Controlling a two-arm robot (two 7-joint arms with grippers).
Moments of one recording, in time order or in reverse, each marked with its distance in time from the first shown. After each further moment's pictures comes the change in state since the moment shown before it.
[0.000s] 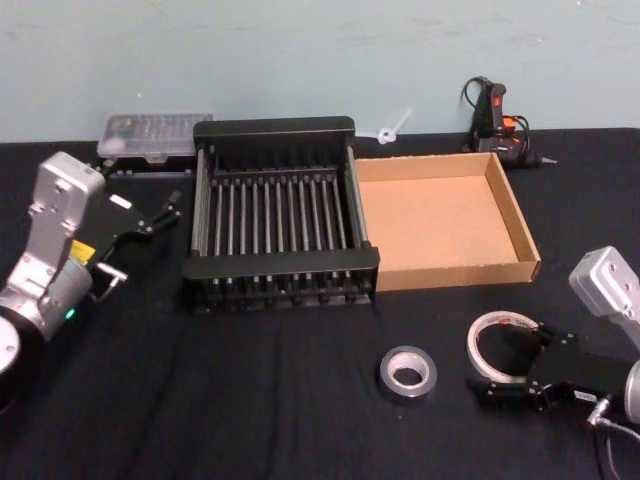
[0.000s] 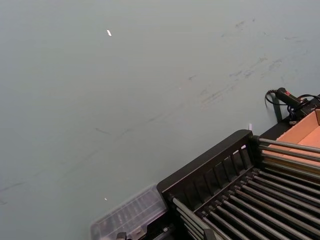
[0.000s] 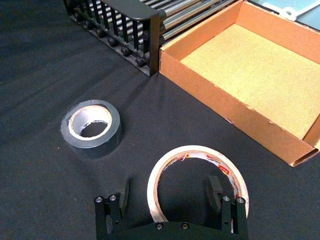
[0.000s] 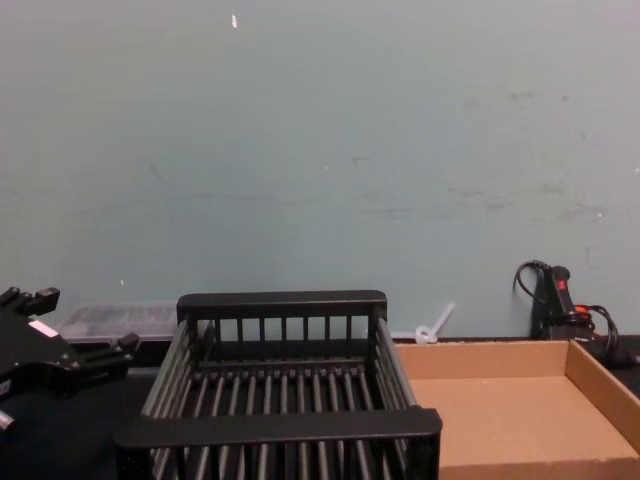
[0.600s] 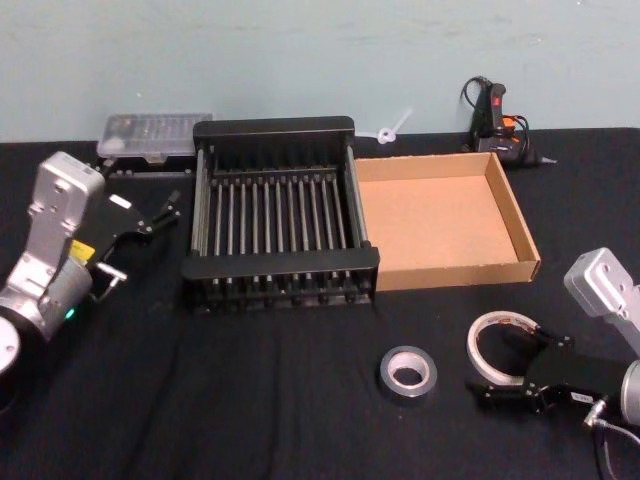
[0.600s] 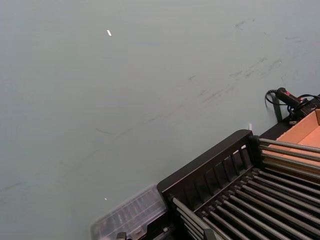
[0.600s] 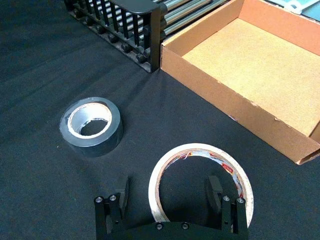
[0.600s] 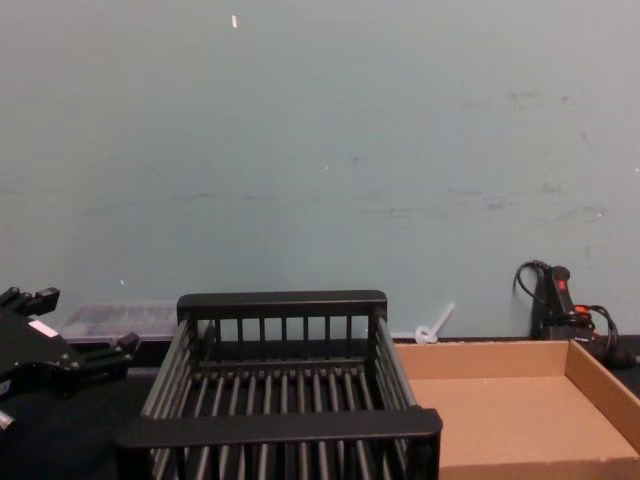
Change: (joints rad) left arm 0.000 0.000 0.000 0.000 0.000 0.000 0.000; right arm 0.009 -0.015 -0.002 0.014 -0.011 0.014 0.013
